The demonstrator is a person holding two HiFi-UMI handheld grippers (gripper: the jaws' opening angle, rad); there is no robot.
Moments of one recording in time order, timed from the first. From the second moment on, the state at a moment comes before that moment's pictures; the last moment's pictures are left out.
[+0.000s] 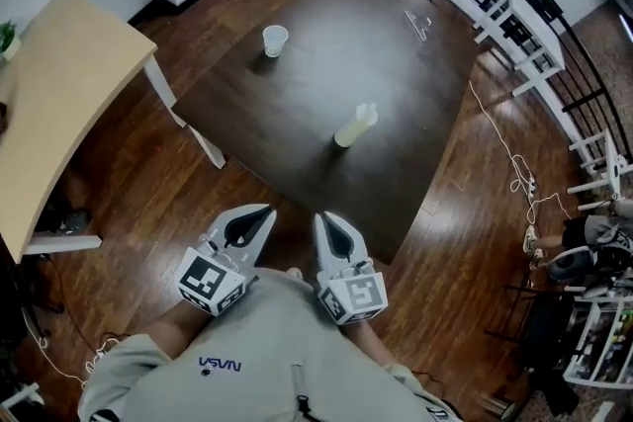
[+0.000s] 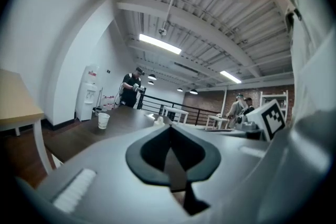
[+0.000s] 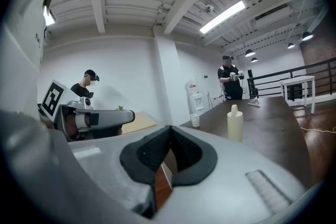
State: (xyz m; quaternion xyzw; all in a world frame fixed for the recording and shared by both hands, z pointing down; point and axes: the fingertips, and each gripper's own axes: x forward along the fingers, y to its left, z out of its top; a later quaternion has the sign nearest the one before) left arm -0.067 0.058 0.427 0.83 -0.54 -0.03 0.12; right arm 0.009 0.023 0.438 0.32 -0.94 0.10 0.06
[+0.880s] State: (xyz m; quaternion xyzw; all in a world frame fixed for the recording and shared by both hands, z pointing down) left arm -0.095 -0.035 0.457 0.85 -0.51 0.02 0.14; right arm 0.024 -0.072 0.481 0.41 -0.90 0.11 0.08
